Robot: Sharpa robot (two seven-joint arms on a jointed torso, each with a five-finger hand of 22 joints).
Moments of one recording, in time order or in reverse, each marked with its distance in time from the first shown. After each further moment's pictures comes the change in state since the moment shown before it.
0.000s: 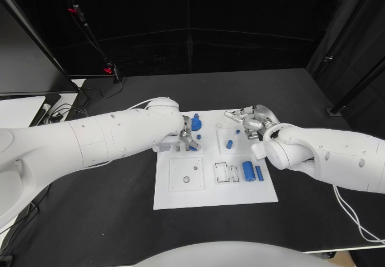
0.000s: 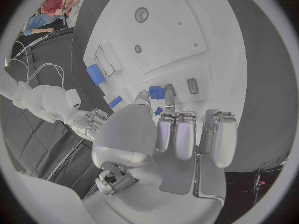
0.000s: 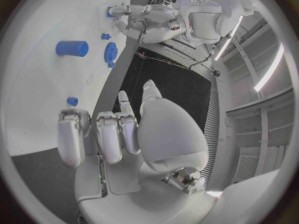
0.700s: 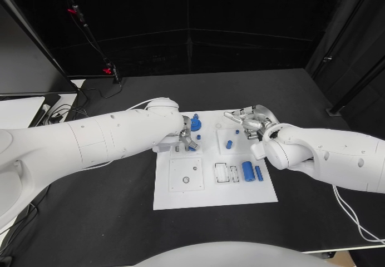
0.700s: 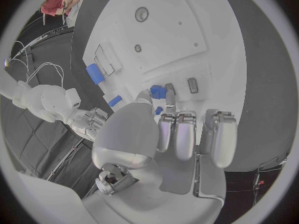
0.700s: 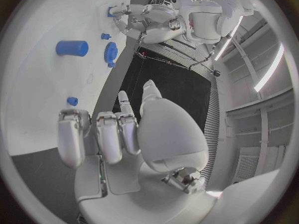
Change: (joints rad) left arm 0.000 0.000 0.002 0.003 0.000 -0.007 -0.005; left_hand 0.088 -0.009 0.056 -0.001 0.103 -0.016 0.006 -0.029 -0.028 0.002 0.002 0.000 0.000 0.000 0.007 0.000 0.000 0.000 0.000 0.000 0.000 0.000; right arm 0.000 0.000 0.000 -0.001 0.000 0.000 0.000; right_hand 0.000 0.000 0.000 0.000 0.000 0.000 0.000 0.000 0.000 0.000 0.000 0.000 0.000 0.000 0.000 0.000 0.000 0.000 0.000 0.000 0.000 0.000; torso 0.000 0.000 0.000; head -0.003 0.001
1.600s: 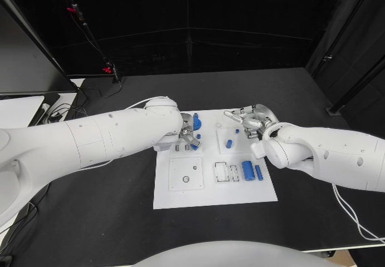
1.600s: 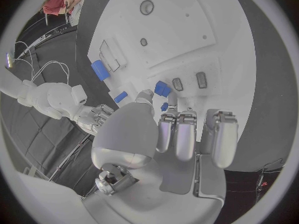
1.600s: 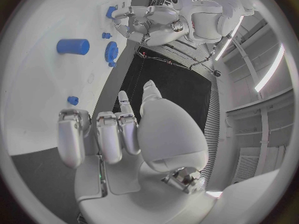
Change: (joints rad) left arm 0.001 -0.007 0.000 0.005 0.001 -0.036 0.067; left_hand -0.030 -0.030 0.007 0.004 0.082 -0.040 0.028 -0.082 -0.030 -0.001 0.028 0.000 0.000 0.000 0.021 0.000 0.000 0.000 0.000 0.015 0.000 0.000; right arm 0.000 0.002 0.000 -0.006 0.000 0.000 -0.001; right_hand -0.004 0.004 -0.003 0.003 0.000 0.000 0.000 0.000 0.000 0.000 0.000 0.000 0.000 0.000 0.000 0.000 0.001 0.000 0.000 0.000 0.000 0.000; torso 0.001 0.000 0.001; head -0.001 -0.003
